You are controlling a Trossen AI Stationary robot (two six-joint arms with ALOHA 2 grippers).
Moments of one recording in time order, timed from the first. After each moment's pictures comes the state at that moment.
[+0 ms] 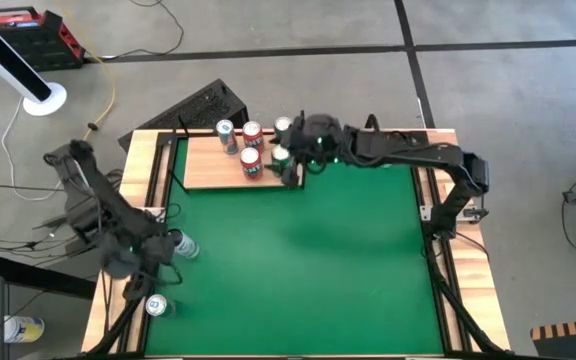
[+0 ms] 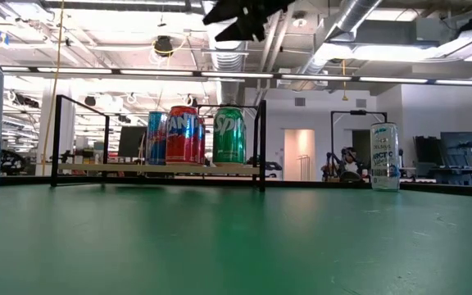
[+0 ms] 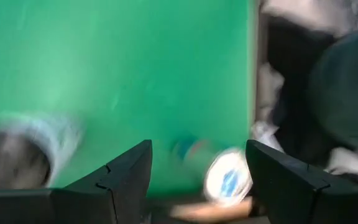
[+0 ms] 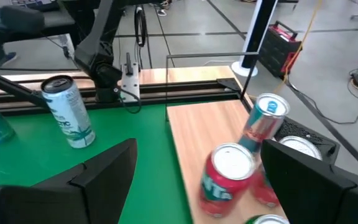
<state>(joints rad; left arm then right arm) -0.90 0.95 1.12 -1.15 -0.09 -0.96 -0.22 1.70 1.59 -0.25 0.01 -0.07</state>
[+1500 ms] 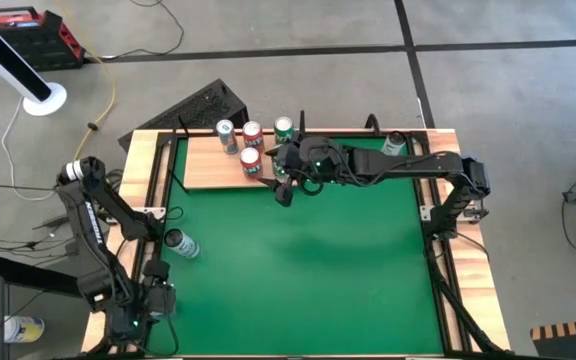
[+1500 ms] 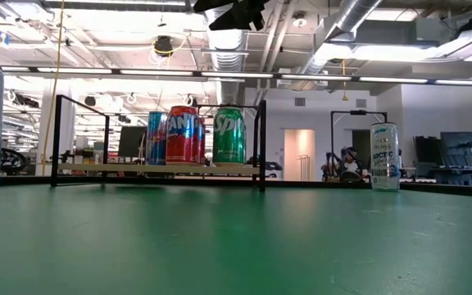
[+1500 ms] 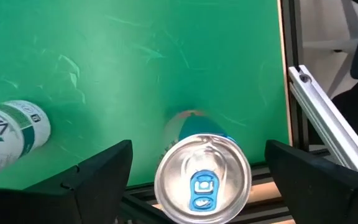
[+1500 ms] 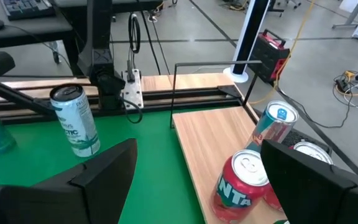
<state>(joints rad) -1.15 1.33 1.11 -1.06 -0.12 -0.98 -0.08 1.71 1.59 -0.21 0.19 -0.03</state>
